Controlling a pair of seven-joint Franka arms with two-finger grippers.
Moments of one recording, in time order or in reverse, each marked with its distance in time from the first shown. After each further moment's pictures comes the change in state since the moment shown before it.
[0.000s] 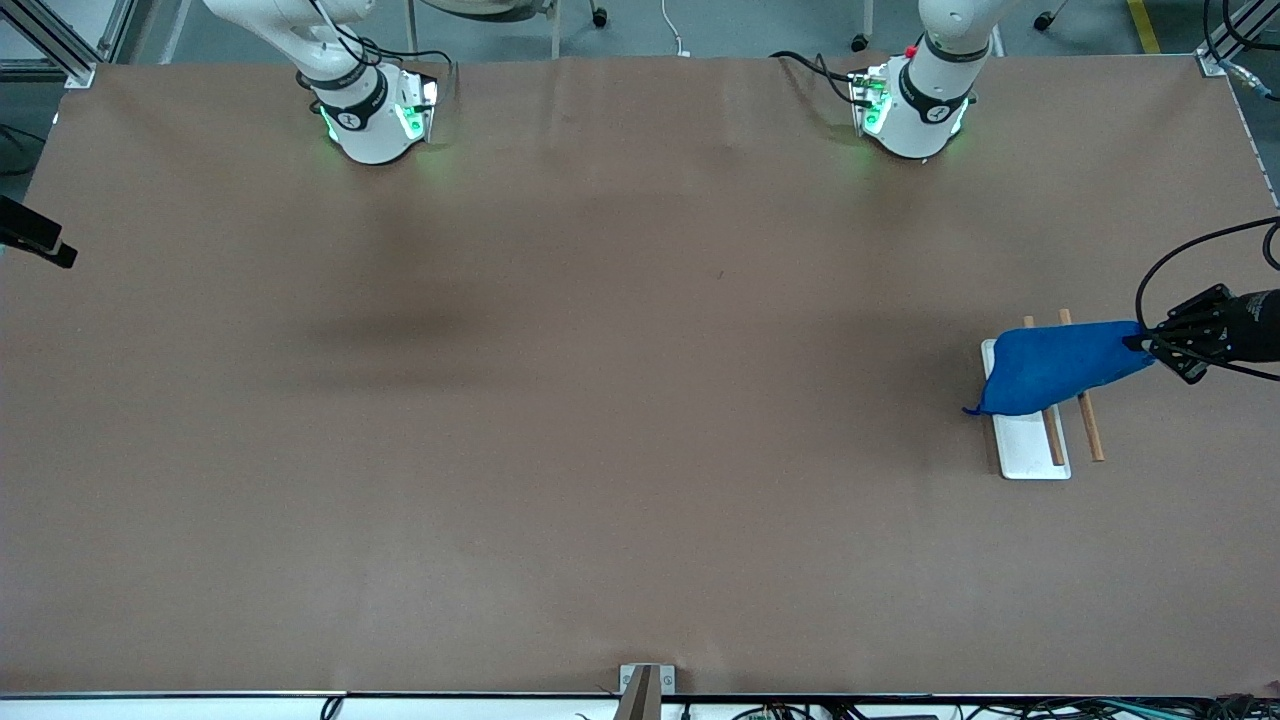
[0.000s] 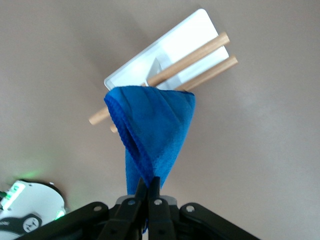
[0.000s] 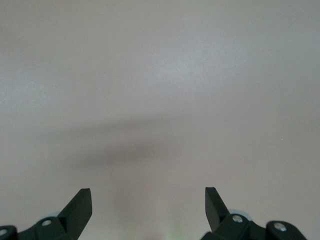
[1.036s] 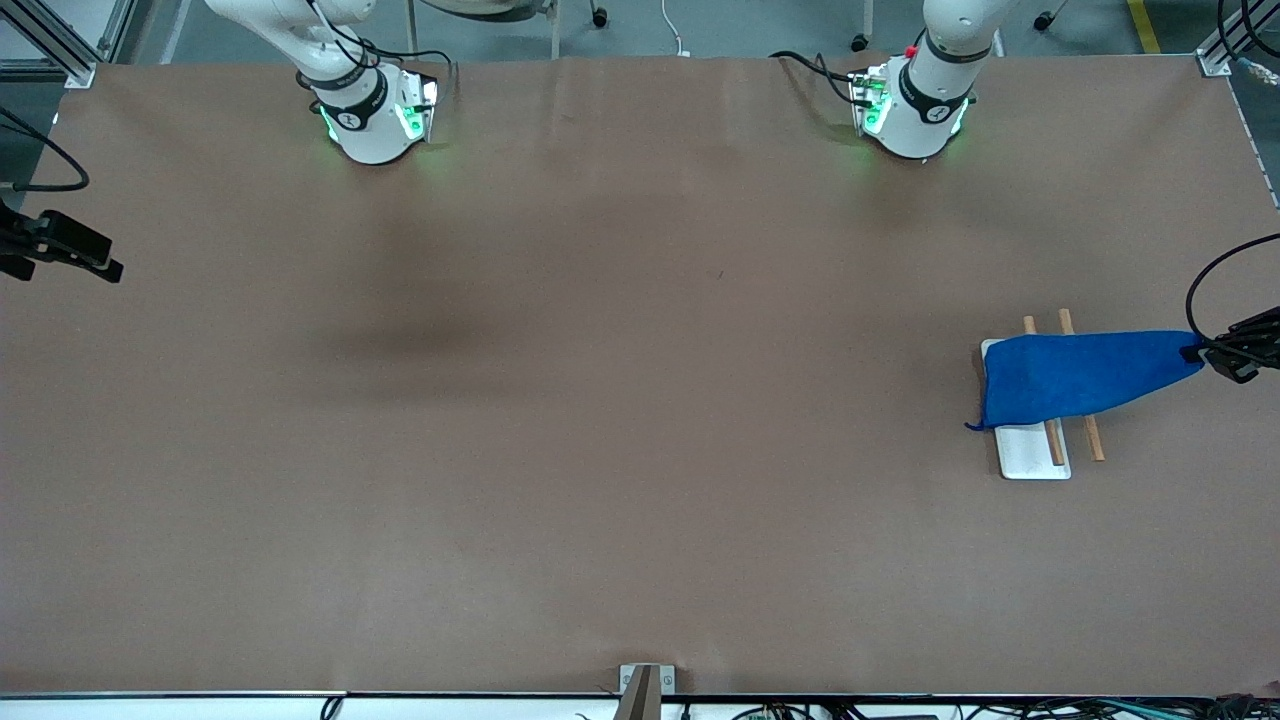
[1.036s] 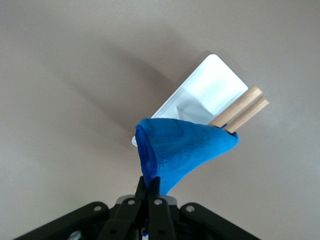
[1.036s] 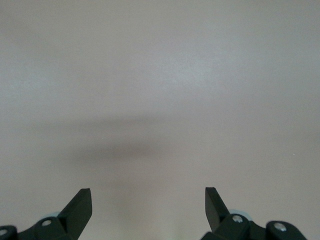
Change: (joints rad) left arm 0.129 0.084 0.006 0.008 0.073 0.090 0.397; right arm -0.061 0.005 0.136 -0.041 0.000 0.054 -0.002
